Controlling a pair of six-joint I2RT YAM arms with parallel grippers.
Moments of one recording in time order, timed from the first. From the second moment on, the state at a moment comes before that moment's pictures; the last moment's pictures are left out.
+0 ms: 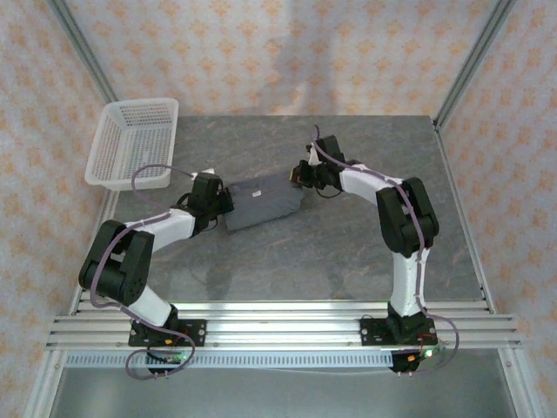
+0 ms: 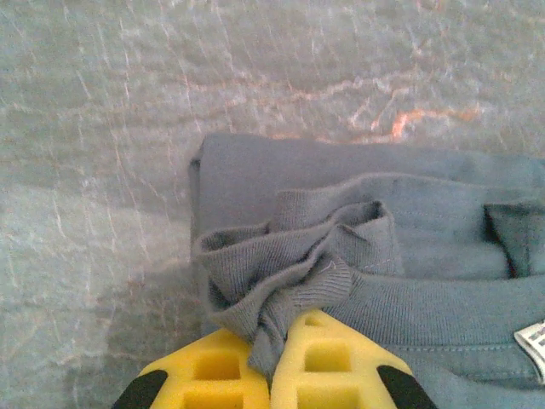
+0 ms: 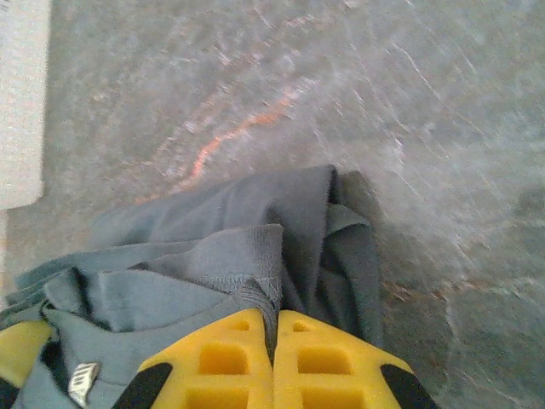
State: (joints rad) left arm -0.26 1.57 0.75 0.07 -0.09 -0.57; right arm 0.40 2.03 1.42 -0.20 -0.42 0.59
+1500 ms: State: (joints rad) left arm -0.32 1.59 0.65 0.09 -0.03 -0.80; right arm 0.47 2.03 1.27 -0.15 -0.45 0.65
